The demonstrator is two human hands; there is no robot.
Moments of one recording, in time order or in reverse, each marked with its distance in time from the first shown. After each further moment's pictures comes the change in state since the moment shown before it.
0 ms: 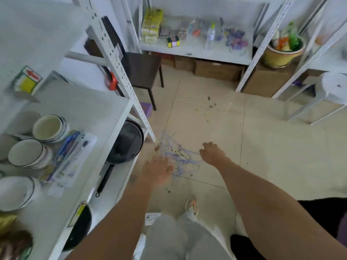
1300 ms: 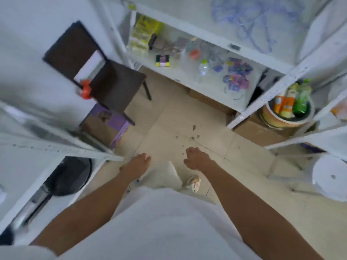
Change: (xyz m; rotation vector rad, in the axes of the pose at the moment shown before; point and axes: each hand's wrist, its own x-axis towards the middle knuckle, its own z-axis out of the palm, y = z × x) left_hand 0.422 0.160 -0.222 -0.628 -0.151 -0.505; right_hand 0.367 0.119 -0.365 -0.422 -0.360 -0.377
